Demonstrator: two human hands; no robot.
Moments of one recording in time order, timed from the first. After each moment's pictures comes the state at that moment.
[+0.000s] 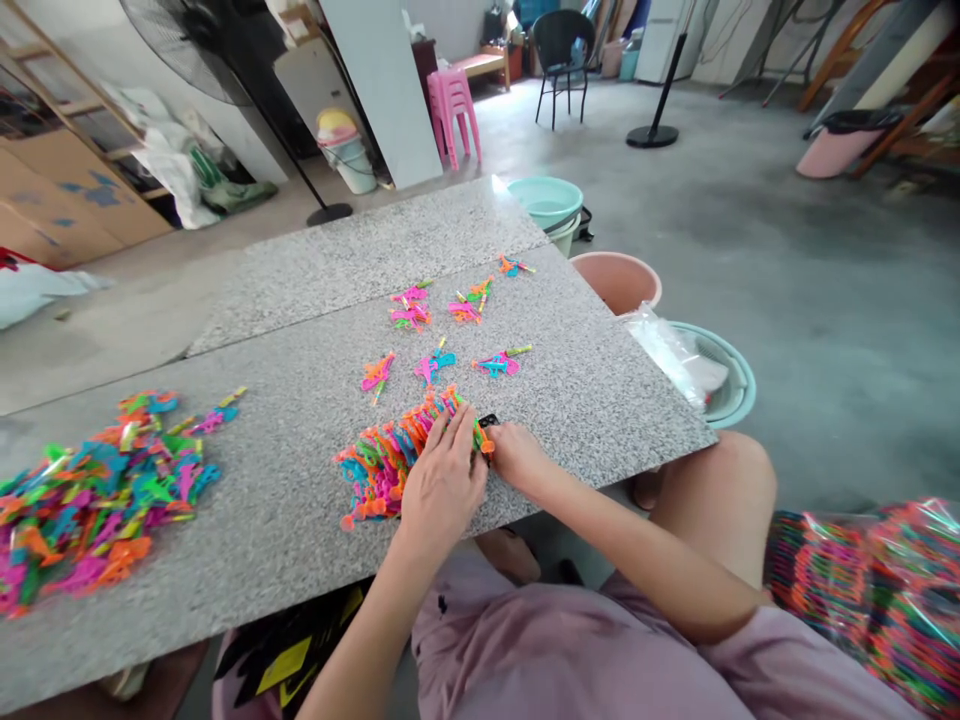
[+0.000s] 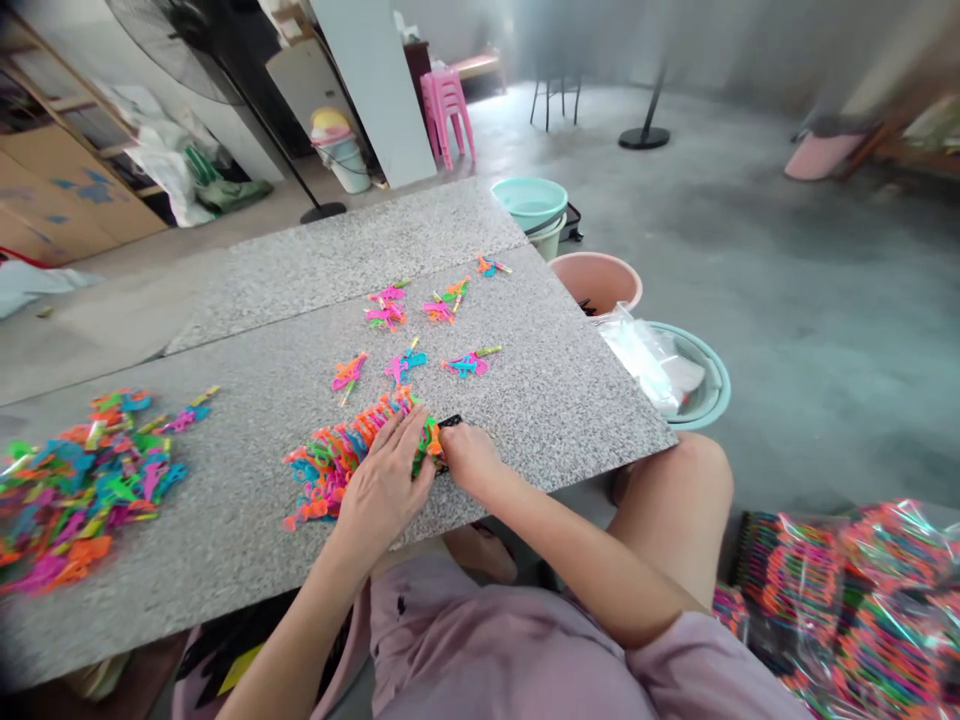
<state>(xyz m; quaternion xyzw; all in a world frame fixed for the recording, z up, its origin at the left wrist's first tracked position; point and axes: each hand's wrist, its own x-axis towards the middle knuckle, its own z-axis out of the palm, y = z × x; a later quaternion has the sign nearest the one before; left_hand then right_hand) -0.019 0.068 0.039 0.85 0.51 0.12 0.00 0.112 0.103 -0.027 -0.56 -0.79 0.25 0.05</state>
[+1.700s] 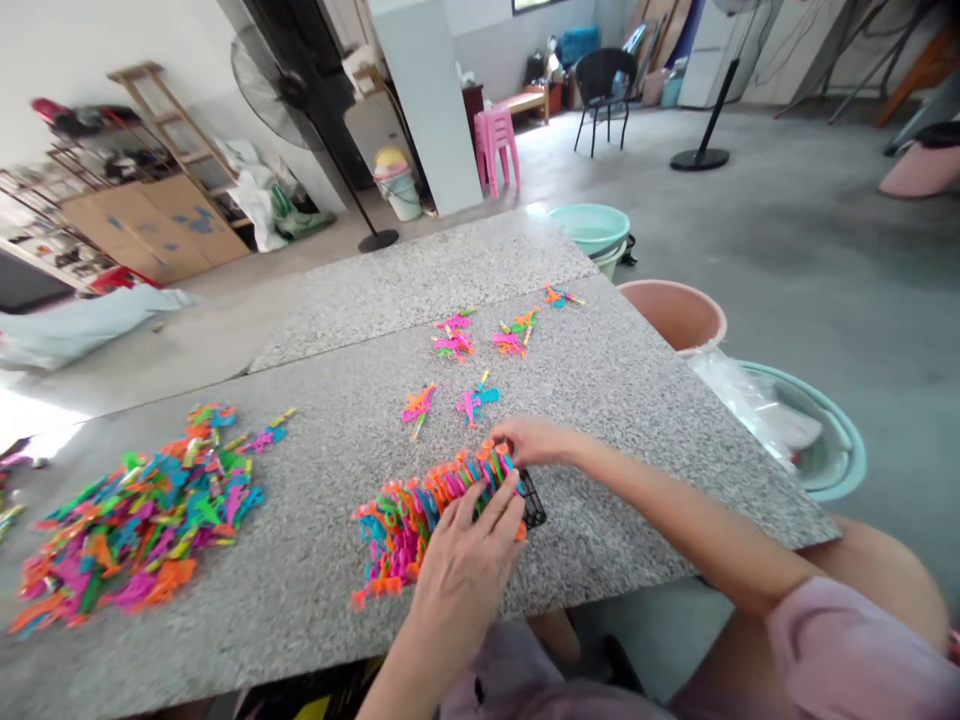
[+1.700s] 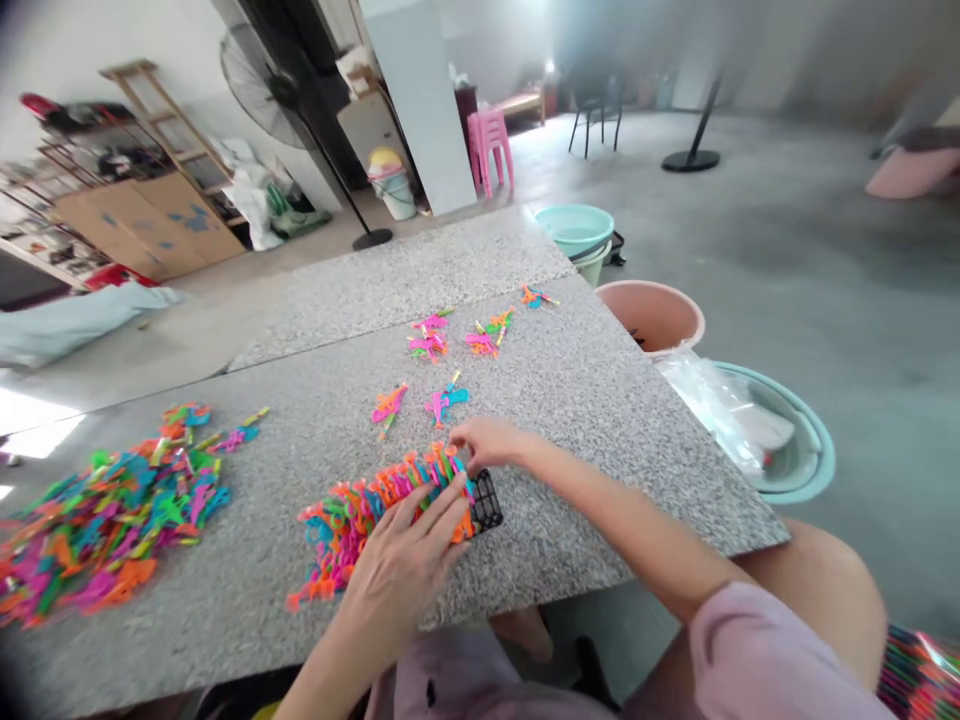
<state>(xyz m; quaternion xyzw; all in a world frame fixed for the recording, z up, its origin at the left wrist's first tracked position) -0.061 0.069 0.041 0.89 0.46 0.02 -0.05 0.092 0.230 -0.043 -0.31 -0.89 0.30 0.14</state>
